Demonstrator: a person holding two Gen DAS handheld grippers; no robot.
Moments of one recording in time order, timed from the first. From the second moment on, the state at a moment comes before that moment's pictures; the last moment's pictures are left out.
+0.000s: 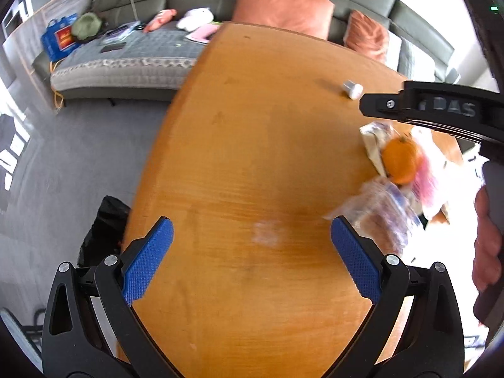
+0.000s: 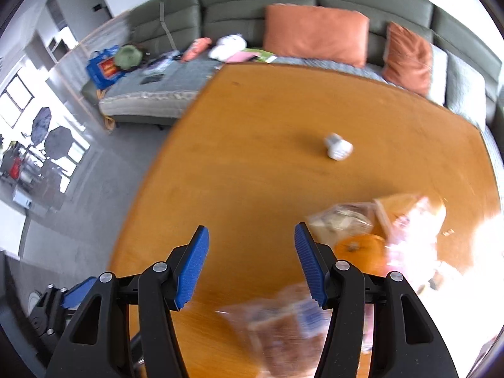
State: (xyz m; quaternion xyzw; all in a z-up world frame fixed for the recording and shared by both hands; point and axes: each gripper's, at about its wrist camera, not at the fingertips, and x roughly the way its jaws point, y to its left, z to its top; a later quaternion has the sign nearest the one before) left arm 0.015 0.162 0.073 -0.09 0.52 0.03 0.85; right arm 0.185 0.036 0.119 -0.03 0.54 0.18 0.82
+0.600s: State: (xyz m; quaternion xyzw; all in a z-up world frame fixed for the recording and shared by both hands) left arm 0.030 0.111 0.067 -0.08 0.53 0.03 0.84; right arm 0.210 -0.019 0.085 -0.10 0.55 0.14 0.82
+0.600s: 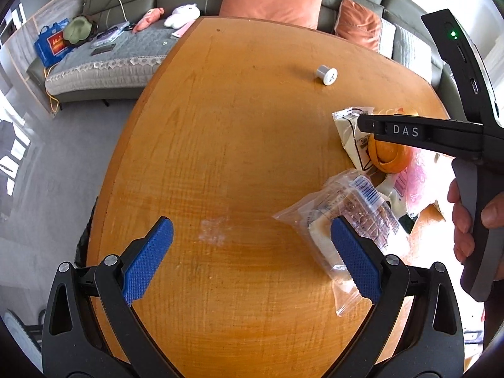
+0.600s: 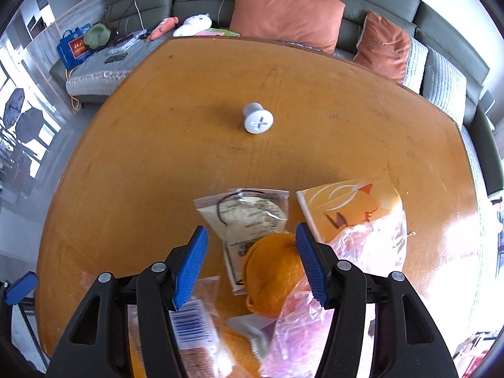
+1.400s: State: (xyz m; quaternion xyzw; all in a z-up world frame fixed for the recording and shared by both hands) left arm 0.072 0.010 0.034 -0.08 0.58 0.04 0.81; right arm 0.219 -0.075 0.105 -0.03 0.56 0.15 0.82
